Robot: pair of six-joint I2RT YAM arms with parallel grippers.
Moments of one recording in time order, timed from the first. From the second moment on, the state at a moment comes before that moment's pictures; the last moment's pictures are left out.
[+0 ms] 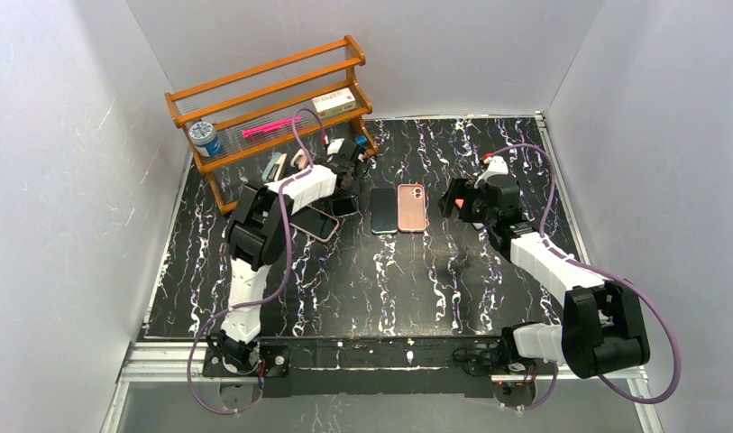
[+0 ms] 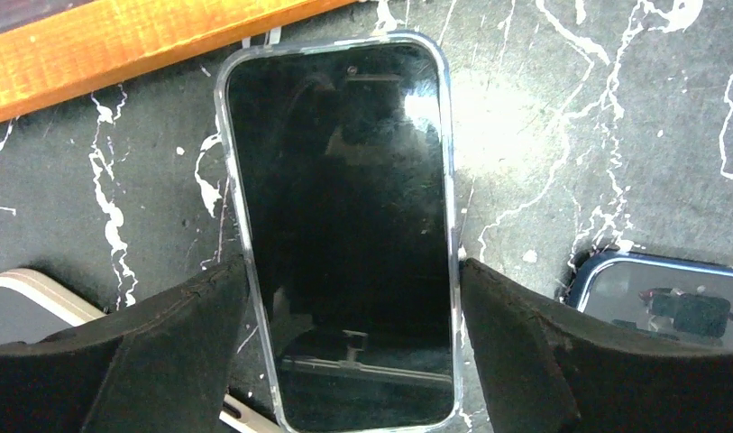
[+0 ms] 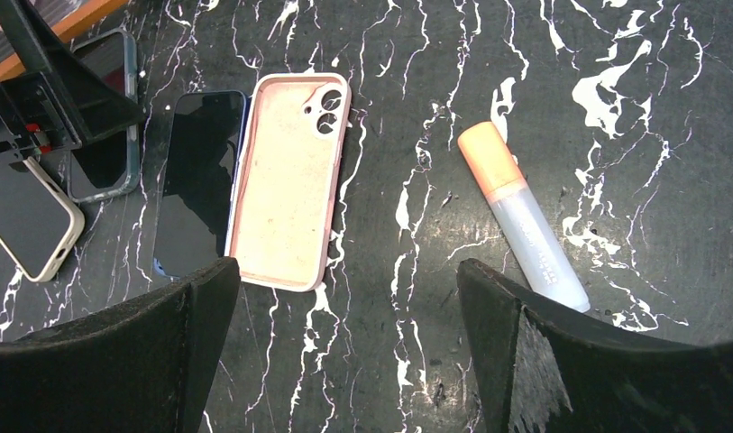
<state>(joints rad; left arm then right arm) -0.53 2.18 1.63 -0.51 -0.38 -0.56 0.26 1.26 0.66 0.10 -0.09 0.34</state>
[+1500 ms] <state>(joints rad) -0.64 1.76 1.04 -0.40 -0.32 -0.63 0.53 1.20 0.66 0.01 -0.14 0.42</state>
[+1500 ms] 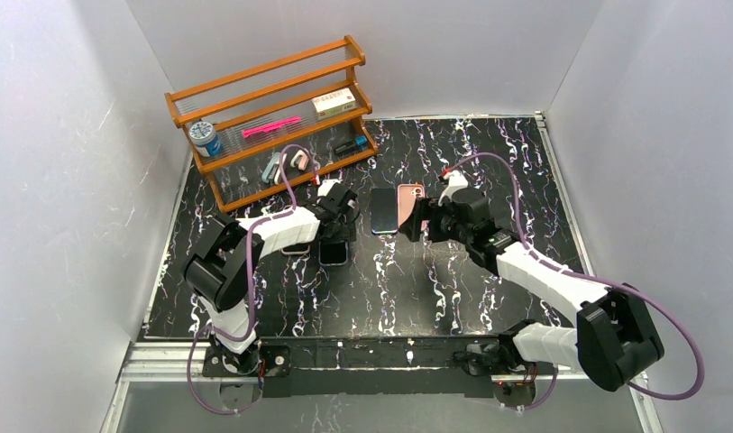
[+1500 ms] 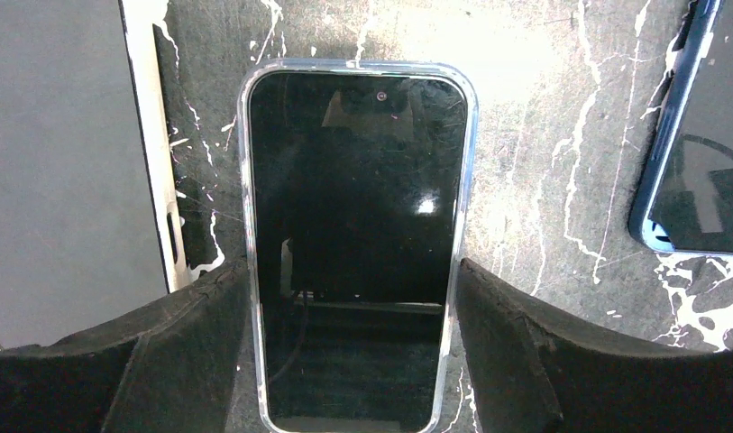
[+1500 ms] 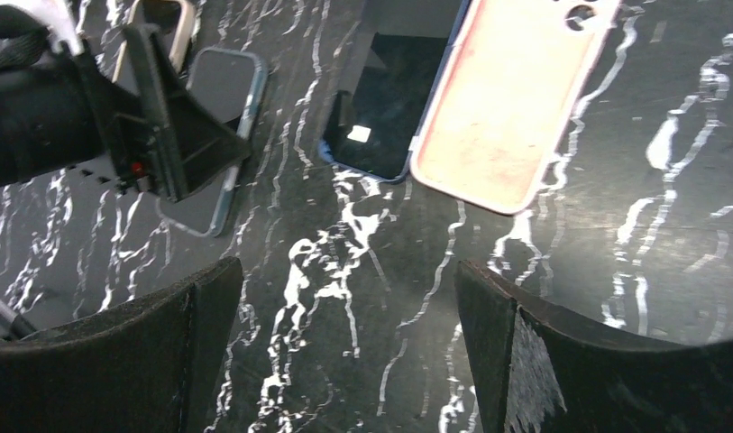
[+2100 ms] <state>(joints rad) -0.63 1.60 0.89 -0.32 -0.11 -0.71 0.83 1.41 0.61 0.31 -0.11 0.75</state>
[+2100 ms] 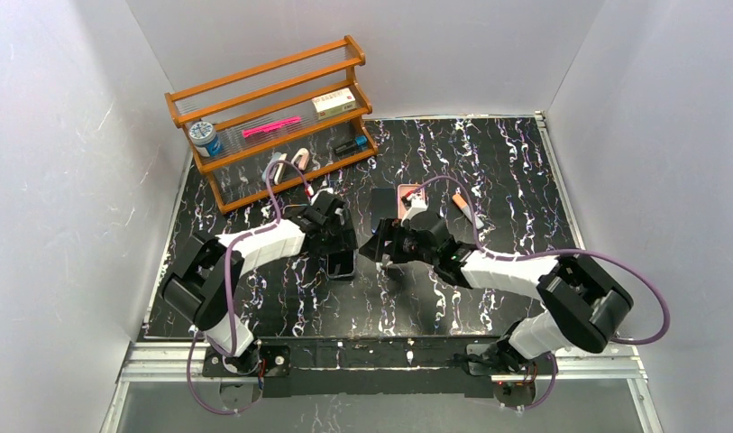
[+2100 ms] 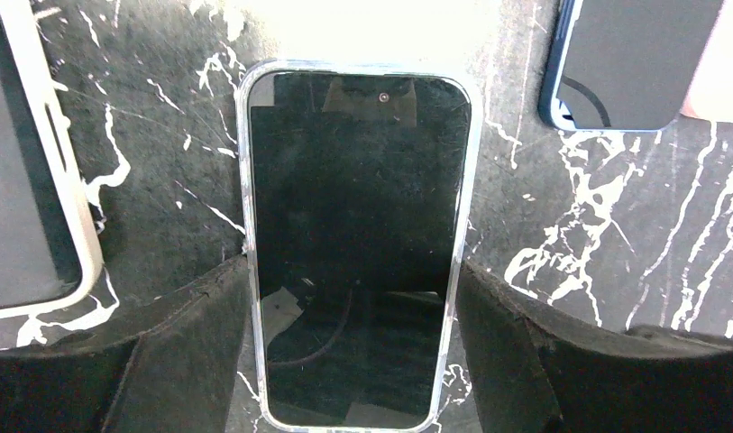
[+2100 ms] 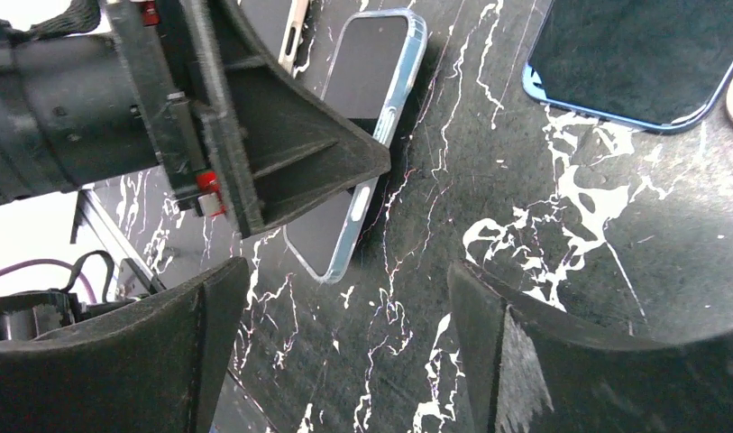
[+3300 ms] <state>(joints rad) -0.60 1.29 0.66 -0.07 0.05 -0.82 0.88 1.67 0.57 0.75 -0.27 0.89</state>
